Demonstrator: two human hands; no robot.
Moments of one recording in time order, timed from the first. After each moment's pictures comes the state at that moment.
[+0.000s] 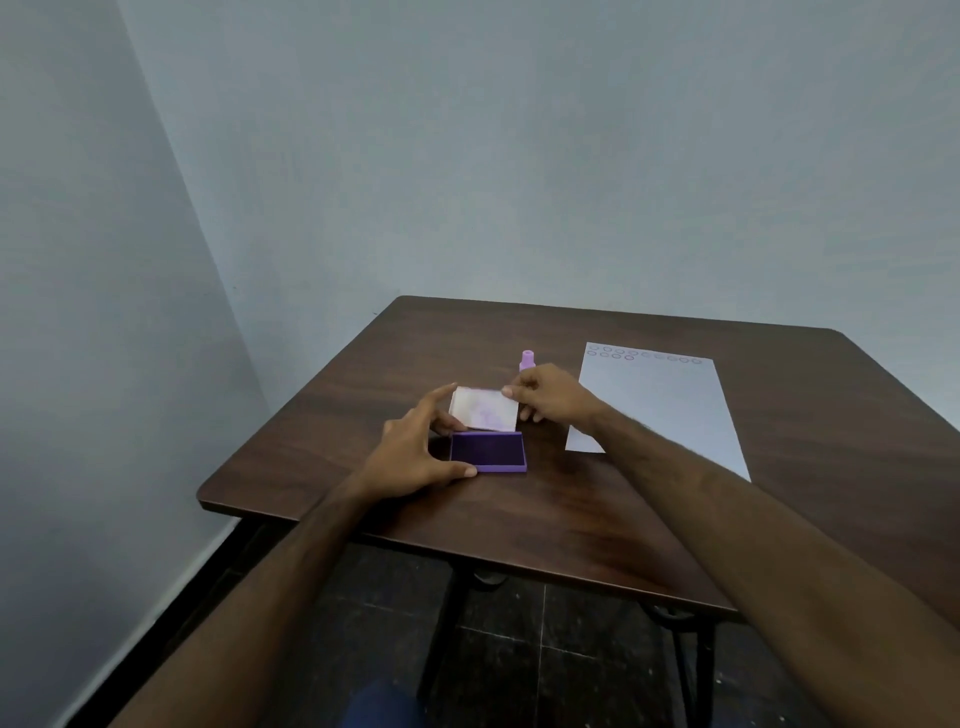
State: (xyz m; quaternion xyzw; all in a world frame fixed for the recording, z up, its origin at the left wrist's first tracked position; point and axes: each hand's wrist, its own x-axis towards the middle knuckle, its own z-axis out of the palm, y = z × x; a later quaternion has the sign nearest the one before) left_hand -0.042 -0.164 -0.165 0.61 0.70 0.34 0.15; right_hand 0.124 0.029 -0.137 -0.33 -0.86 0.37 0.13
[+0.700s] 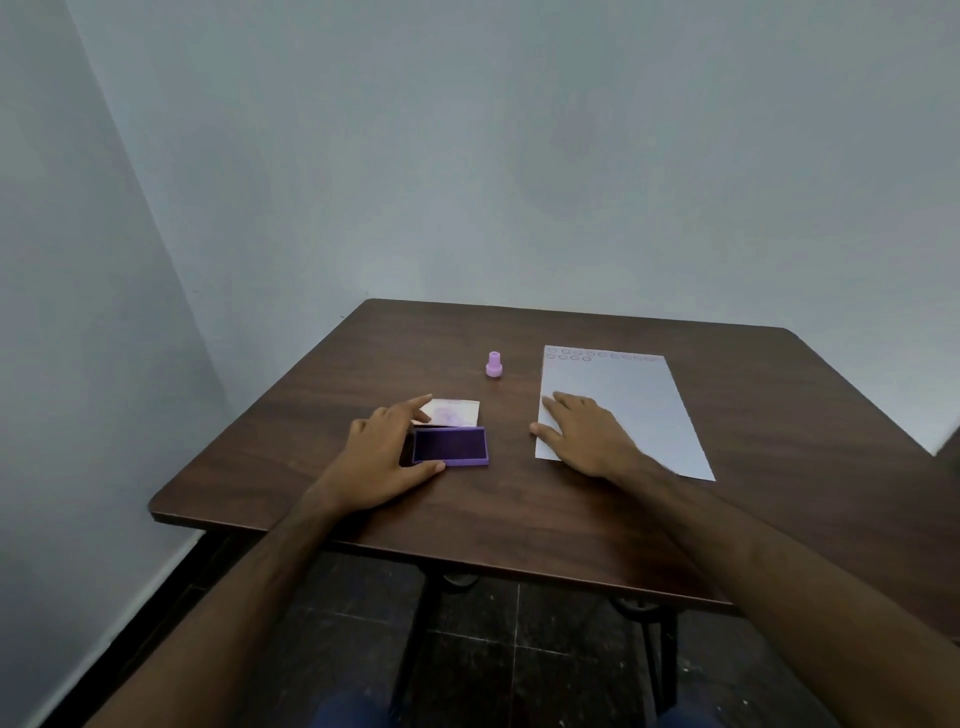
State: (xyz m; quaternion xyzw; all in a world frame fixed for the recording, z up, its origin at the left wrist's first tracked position) left_hand -0.039 -0.159 -0.178 0.66 0.71 0.26 0.01; right_hand 0.213 0.024 -0.171 -0.43 -0.90 0.05 0.05
